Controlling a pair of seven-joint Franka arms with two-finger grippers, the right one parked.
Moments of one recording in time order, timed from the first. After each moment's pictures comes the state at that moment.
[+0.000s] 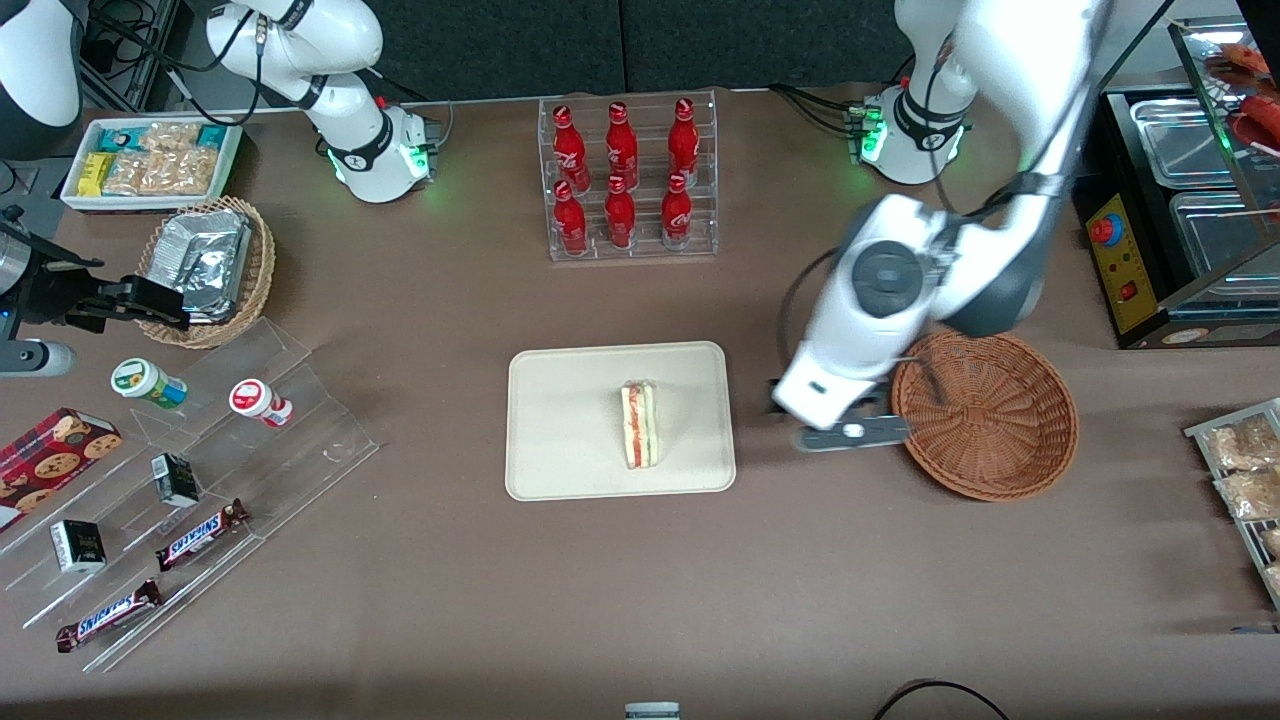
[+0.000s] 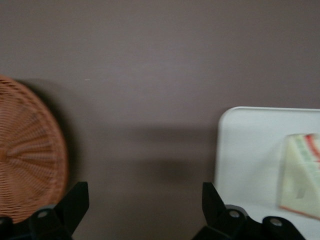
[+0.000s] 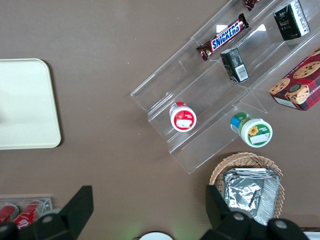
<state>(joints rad) -0.22 0.32 -0.20 -1.80 0.12 2.11 -0.54</state>
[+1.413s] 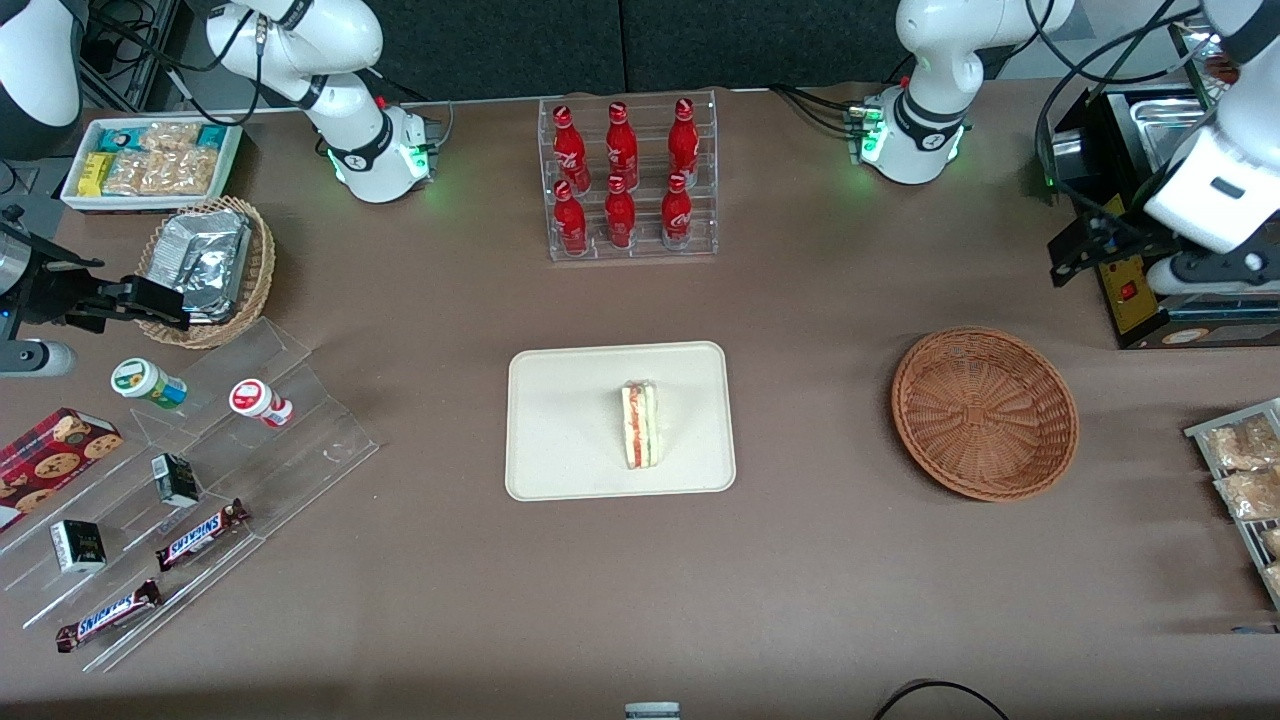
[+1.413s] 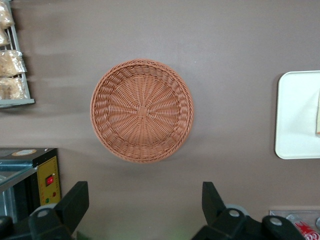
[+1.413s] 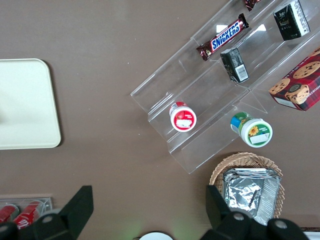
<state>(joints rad) 0.13 -0.11 -0.20 -1.68 0.01 1.58 -0.08</state>
